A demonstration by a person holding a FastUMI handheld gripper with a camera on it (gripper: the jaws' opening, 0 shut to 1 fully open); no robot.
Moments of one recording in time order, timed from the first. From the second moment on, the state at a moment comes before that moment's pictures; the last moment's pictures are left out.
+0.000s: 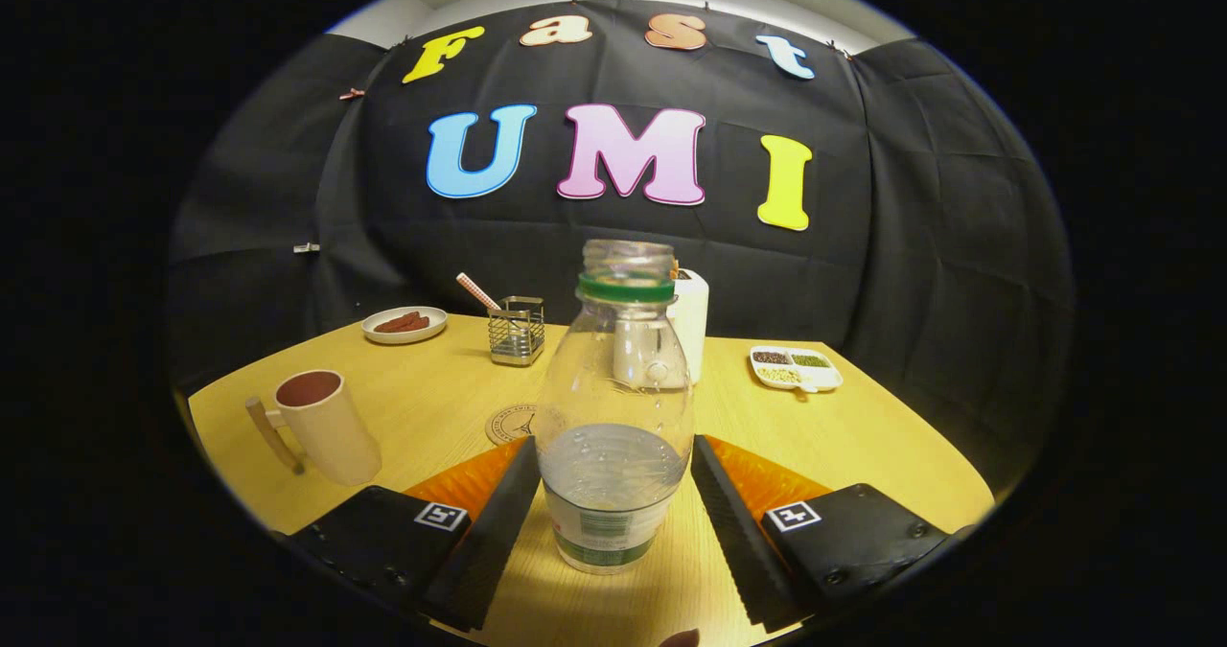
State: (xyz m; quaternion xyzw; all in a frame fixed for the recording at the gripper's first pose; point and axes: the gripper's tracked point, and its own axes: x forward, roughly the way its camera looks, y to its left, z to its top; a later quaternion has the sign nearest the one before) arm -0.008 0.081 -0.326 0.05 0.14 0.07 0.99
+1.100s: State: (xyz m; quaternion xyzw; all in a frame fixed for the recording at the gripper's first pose) arm 0.016 0.105 -0.237 -0.17 0.13 0.08 0.97
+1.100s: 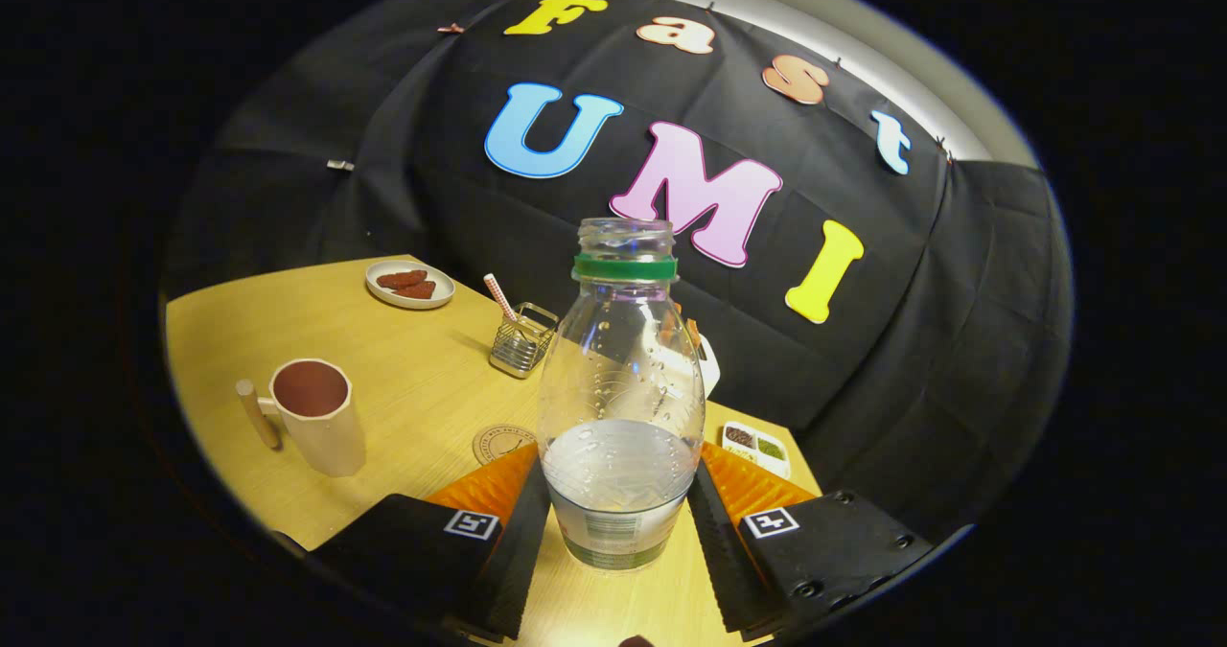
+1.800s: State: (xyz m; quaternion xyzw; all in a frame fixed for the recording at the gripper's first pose) arm 0.023 0.183 -0.237 -0.39 0.11 0.15 0.90
